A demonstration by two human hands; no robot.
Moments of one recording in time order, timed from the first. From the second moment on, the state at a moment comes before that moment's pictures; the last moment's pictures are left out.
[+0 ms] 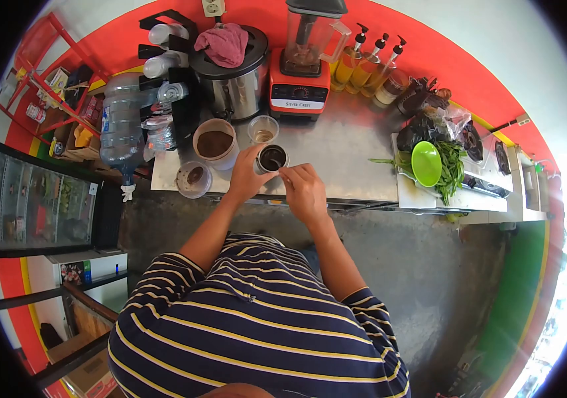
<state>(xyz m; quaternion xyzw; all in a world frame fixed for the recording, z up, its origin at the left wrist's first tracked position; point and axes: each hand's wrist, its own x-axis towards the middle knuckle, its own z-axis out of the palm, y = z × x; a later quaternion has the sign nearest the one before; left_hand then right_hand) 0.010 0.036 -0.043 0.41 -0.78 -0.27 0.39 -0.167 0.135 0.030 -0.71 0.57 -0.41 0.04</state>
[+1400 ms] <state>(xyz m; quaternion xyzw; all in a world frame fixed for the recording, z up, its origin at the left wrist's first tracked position) 0.020 0.037 -0.038 0.37 -0.79 -0.28 0.40 -0.161 0.152 0.019 -0.78 0.50 -0.37 -0.01</state>
